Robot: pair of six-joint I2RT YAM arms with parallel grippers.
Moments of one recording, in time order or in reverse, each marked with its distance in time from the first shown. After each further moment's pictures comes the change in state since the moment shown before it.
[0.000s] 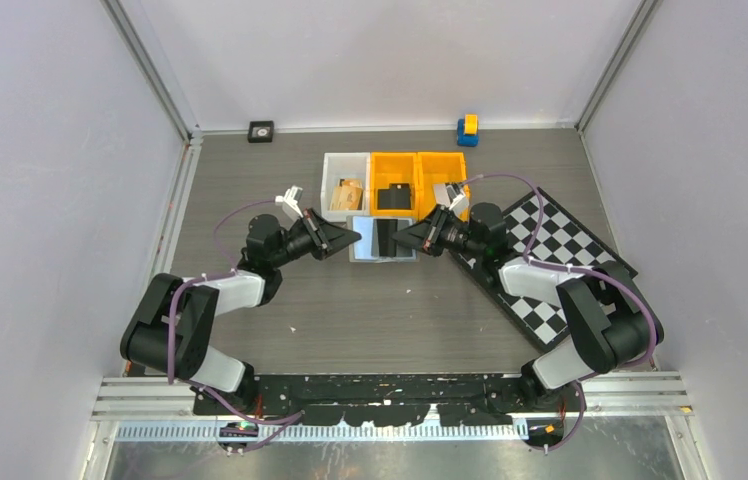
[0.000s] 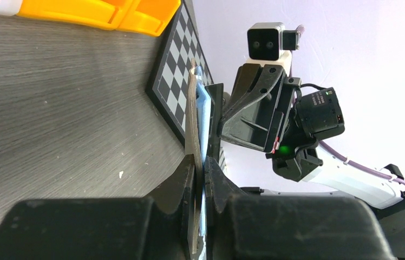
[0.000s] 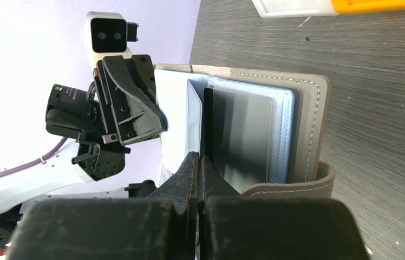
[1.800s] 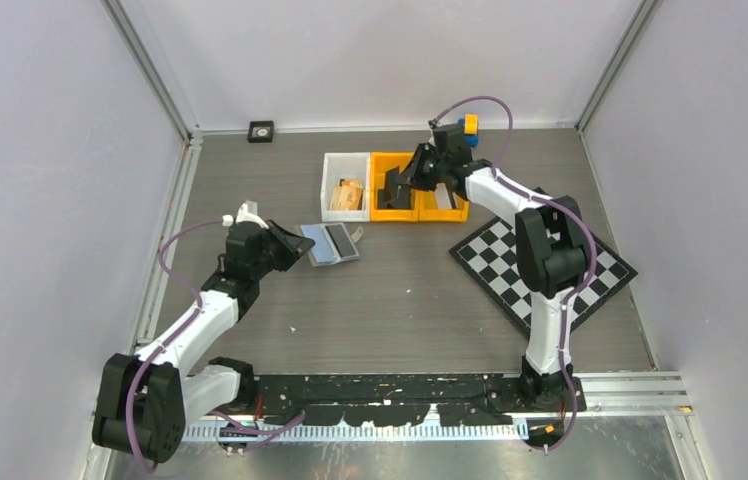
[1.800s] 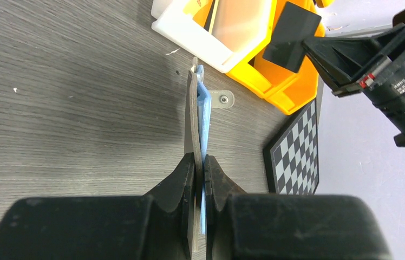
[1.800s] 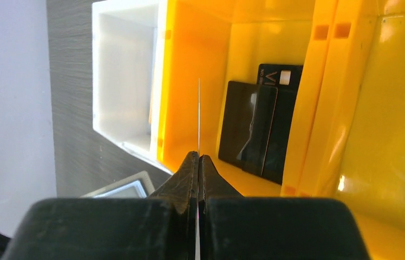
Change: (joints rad) left arm 0.086 -0.404 -0.005 -0.743 -0.506 0.221; right arm -0.064 0.490 0.881 -0.797 0.295 -0.416
